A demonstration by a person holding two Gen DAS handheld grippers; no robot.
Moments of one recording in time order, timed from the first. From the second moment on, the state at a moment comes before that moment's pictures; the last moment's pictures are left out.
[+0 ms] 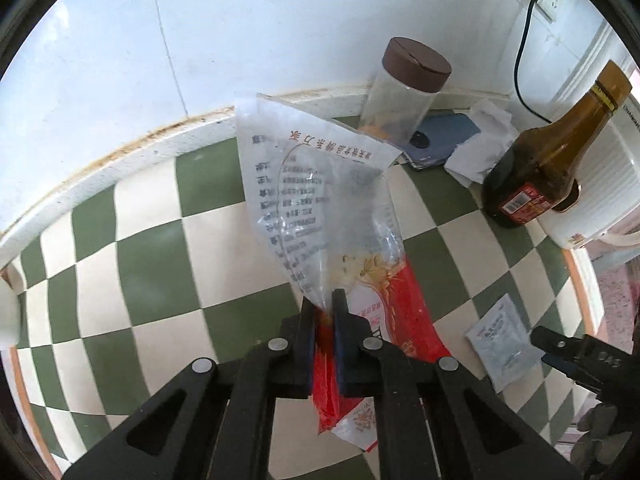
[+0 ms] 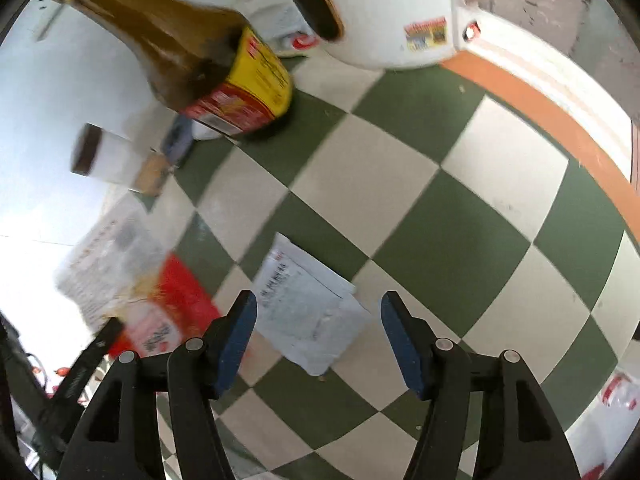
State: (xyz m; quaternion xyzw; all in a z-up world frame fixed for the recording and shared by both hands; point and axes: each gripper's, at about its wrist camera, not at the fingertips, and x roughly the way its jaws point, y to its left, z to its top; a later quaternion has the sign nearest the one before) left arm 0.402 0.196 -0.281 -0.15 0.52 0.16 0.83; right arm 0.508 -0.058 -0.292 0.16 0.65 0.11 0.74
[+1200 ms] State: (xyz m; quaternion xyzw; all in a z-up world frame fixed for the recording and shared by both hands) left arm 0.324 -0.207 -0.177 0.07 0.50 -0.21 0.84; right arm 0.250 -0.395 -0.200 0.29 0.46 -0.08 0.83
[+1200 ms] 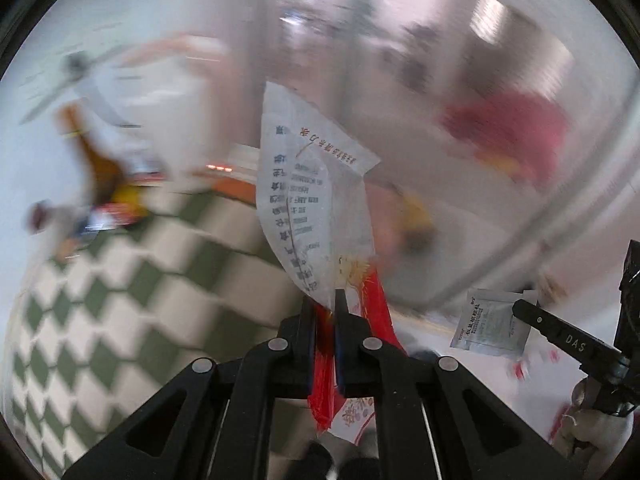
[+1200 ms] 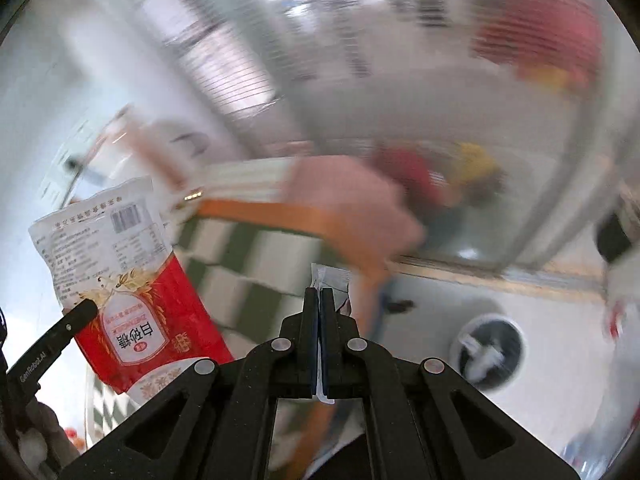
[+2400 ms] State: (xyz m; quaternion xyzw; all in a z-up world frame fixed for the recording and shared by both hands) left arm 0.225 -0.548 -0.855 0.28 0.76 -0.29 0.51; right arm 0.068 -0.643 -0.823 0.49 0.57 -0.27 0.61
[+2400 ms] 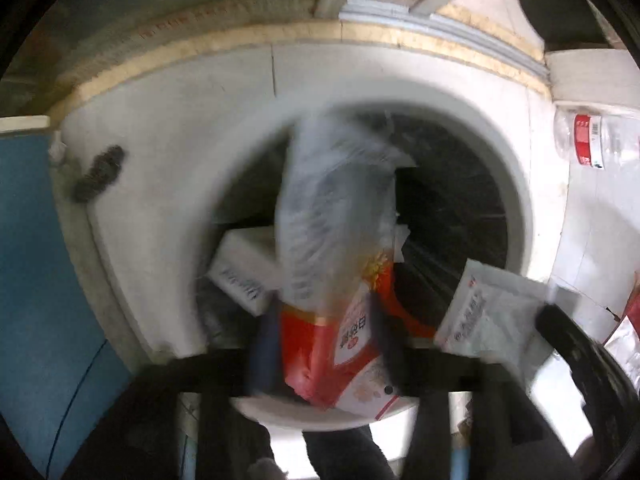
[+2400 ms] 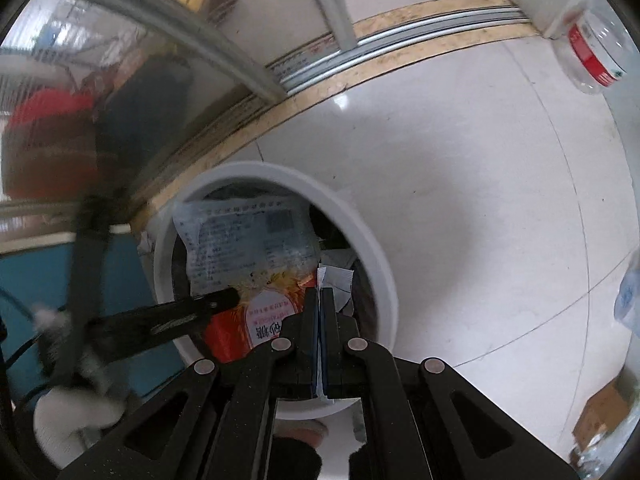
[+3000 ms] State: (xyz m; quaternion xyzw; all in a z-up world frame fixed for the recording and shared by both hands) left arm 0.217 -0.470 -0.586 0.27 0.61 -0.28 0.70; right arm 0.060 -0.587 -0.644 0.34 0.59 -0.30 0.67
